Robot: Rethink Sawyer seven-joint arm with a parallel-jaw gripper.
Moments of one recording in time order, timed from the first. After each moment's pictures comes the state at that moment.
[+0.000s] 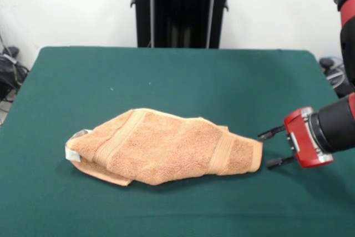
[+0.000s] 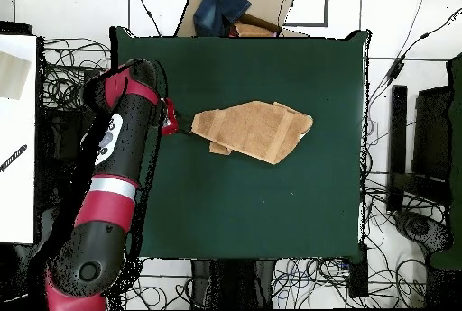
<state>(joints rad) 0.35 0.28 -0.83 0.51 0.29 1.31 3.02</state>
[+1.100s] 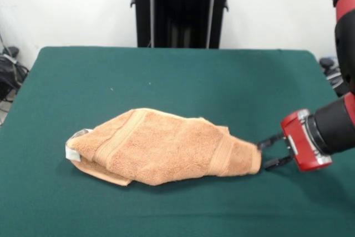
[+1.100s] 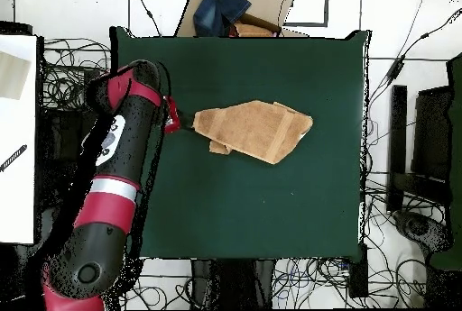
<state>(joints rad) 0.35 0.27 -0.81 0.54 0.28 1.21 3.02</state>
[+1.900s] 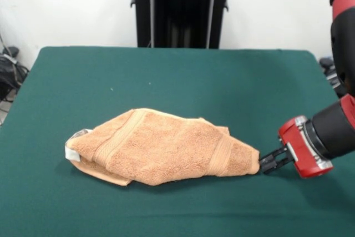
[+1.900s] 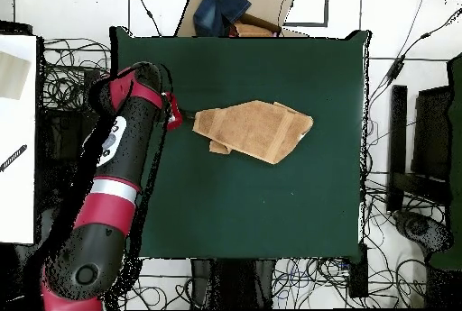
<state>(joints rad) 0.35 0.26 -0.81 0.57 0.28 1.13 3.02</state>
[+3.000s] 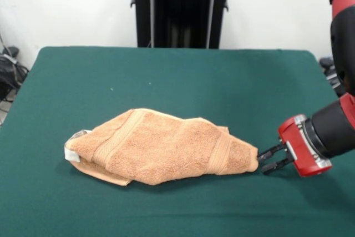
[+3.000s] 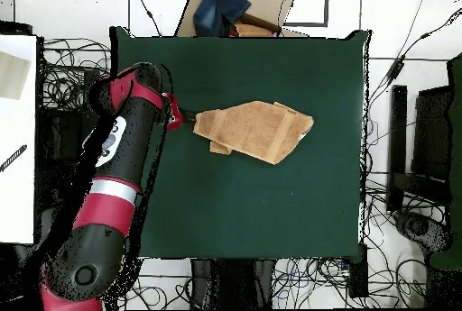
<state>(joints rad) 0.36 0.26 -0.81 0.57 0.28 1.14 3.02</state>
